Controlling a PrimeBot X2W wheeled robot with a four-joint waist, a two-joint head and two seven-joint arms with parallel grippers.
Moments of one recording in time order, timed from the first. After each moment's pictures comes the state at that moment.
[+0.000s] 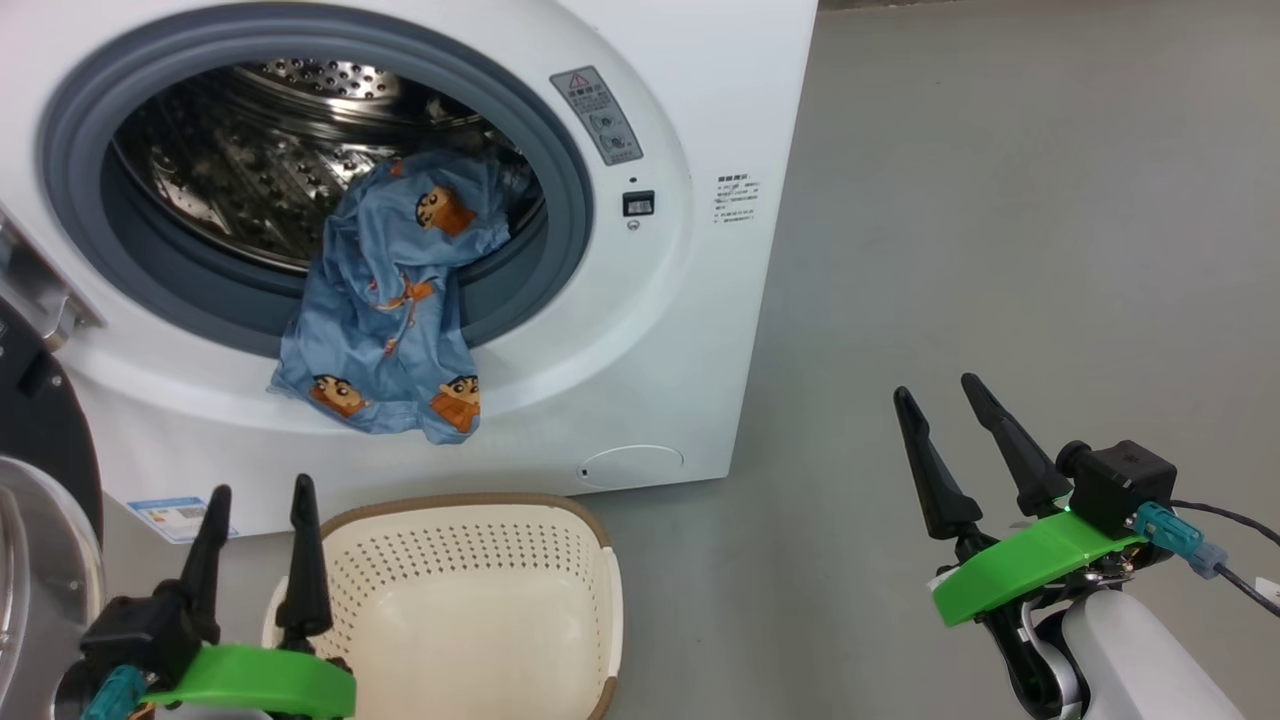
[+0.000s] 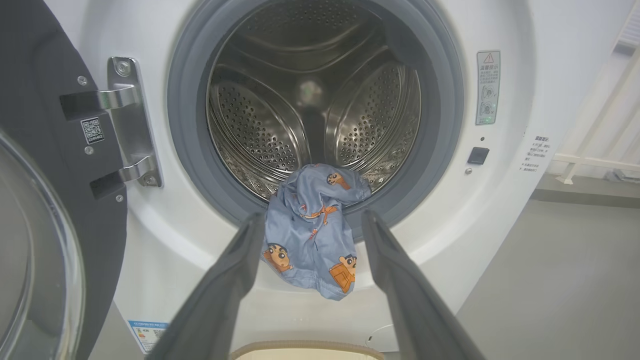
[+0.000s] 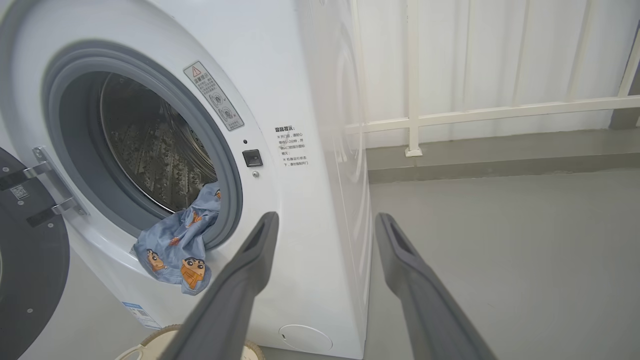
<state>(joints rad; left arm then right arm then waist) -0.14 0.16 -0.07 0.25 -0.37 0.00 -0.24 -0.27 -0.16 0.25 0.35 0.44 0.13 -0.25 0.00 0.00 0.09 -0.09</state>
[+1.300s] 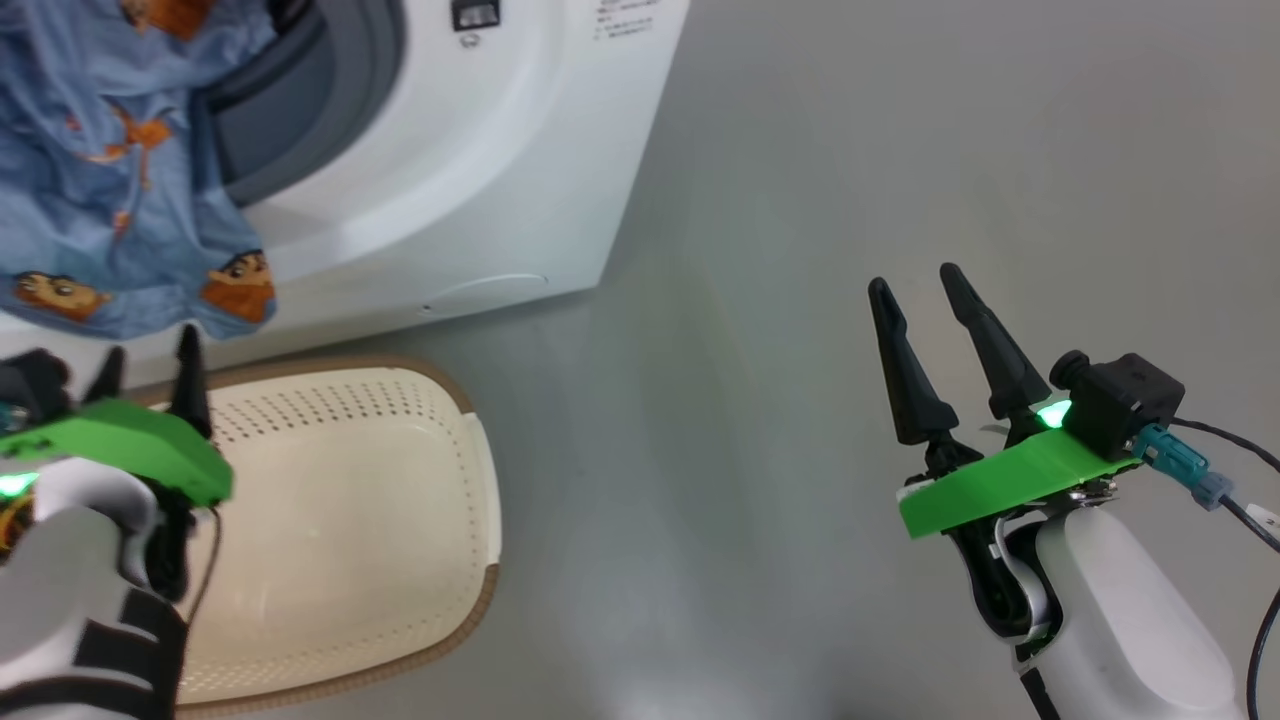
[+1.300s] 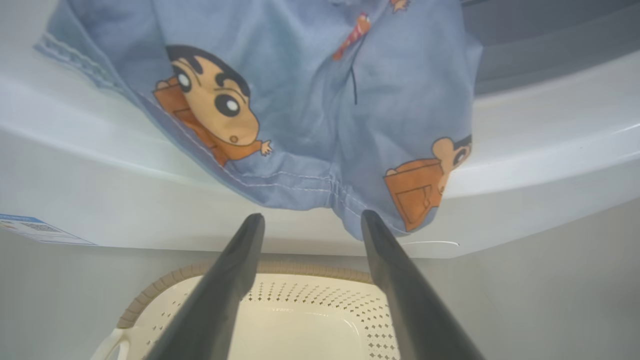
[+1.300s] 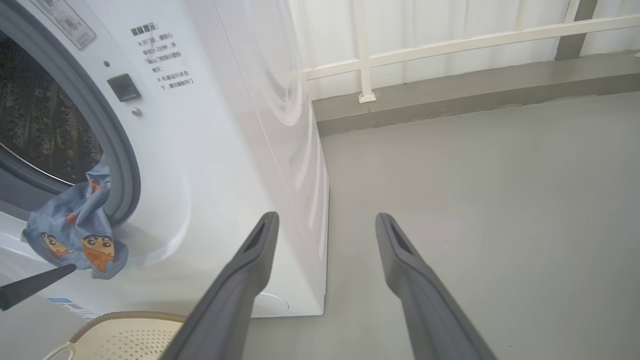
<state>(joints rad) -0.75 0.25 -0.07 1.03 -0.48 -0.11 -0.14 -0.39 -0.10 0.23 0.29 0.44 0.13 -0.25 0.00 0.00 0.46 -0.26</state>
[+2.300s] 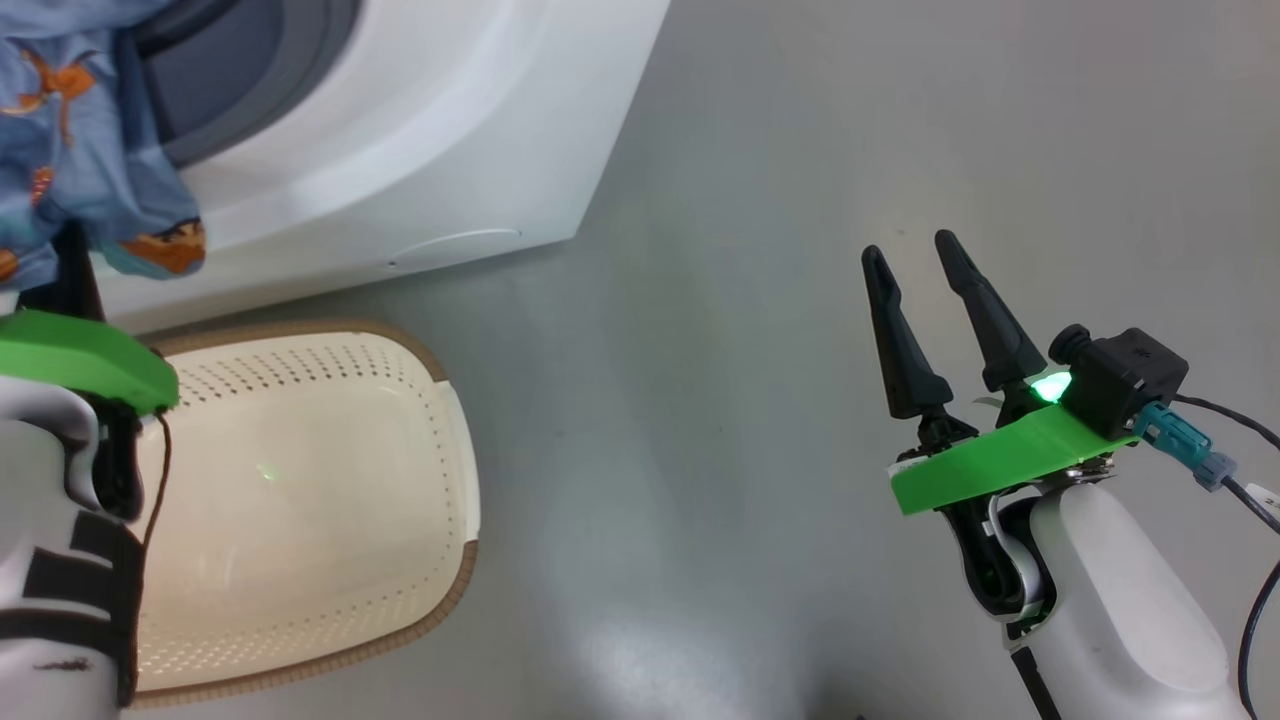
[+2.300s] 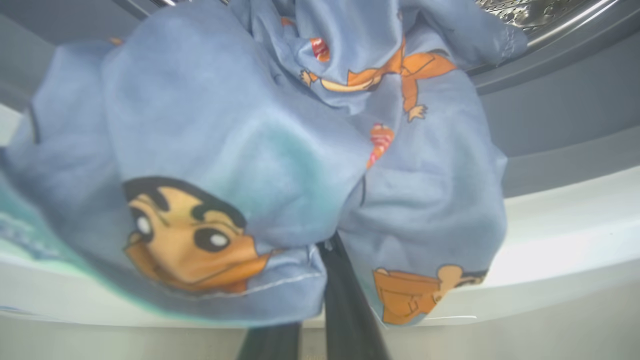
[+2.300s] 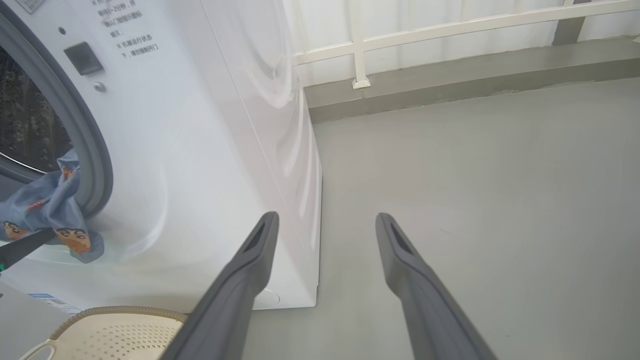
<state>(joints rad) -0.89 0.30 -0.05 1.03 -0.45 -0.11 -0.25 -0.42 -0.08 0.22 0.27 0.43 0.13 -0.25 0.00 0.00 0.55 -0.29</state>
